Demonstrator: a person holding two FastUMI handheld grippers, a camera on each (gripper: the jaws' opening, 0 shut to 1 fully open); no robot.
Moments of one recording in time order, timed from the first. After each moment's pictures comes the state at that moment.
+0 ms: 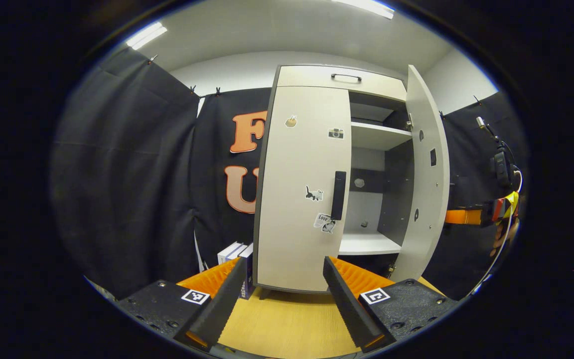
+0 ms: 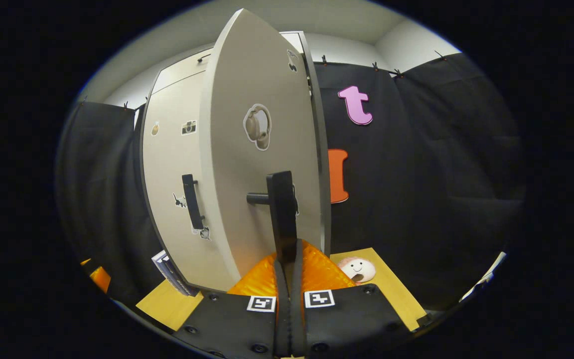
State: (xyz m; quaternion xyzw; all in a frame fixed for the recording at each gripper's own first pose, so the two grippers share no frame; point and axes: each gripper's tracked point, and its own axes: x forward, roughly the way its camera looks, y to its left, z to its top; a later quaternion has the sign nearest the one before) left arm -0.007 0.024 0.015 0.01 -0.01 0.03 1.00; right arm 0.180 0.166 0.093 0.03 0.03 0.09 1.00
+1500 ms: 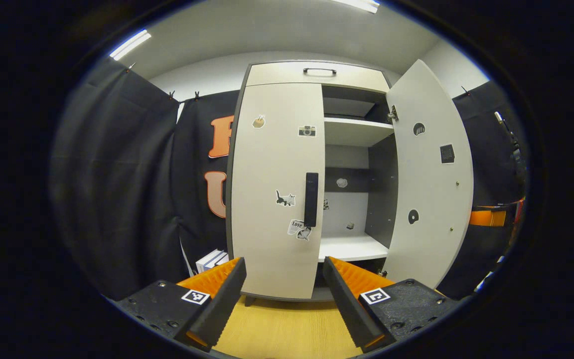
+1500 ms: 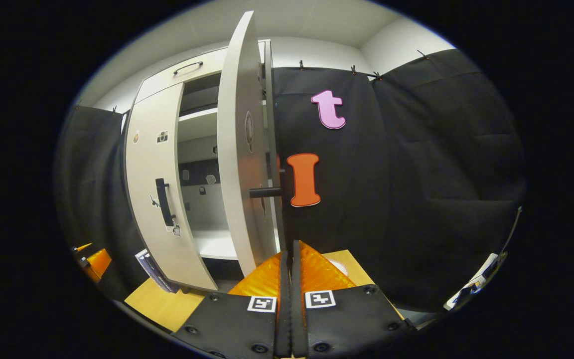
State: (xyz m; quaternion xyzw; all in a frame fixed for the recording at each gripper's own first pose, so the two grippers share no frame) left arm 0.038 -0.044 0.025 0.04 -0.01 -0.01 1.00; right arm 0.179 0.124 0.095 0.04 0.02 0.05 1.00
